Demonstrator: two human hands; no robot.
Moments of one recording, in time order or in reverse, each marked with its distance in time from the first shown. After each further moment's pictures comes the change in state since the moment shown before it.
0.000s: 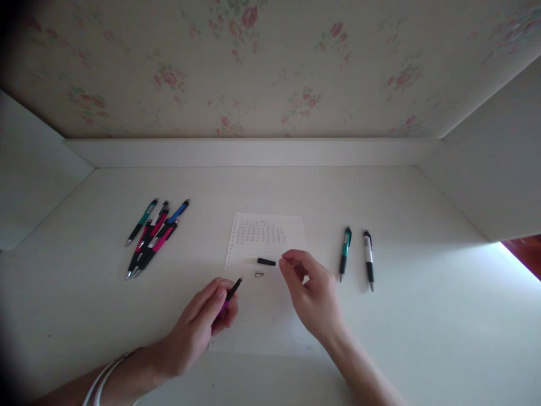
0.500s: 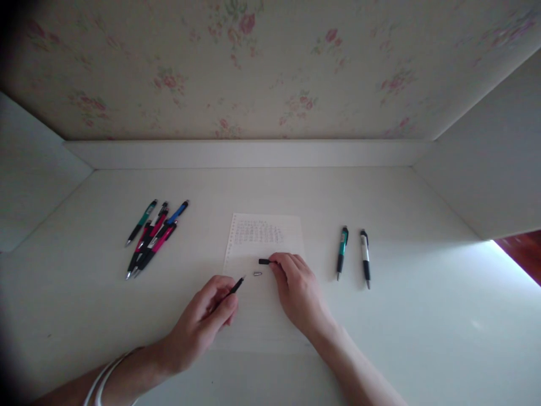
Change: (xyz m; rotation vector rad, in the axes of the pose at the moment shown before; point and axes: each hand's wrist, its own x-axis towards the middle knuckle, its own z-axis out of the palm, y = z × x) left_hand 0.000 0.000 -0.001 0.058 -0.004 0.023; right_hand 0.002 0.012 0.014 -0.232 -0.134 -0.231
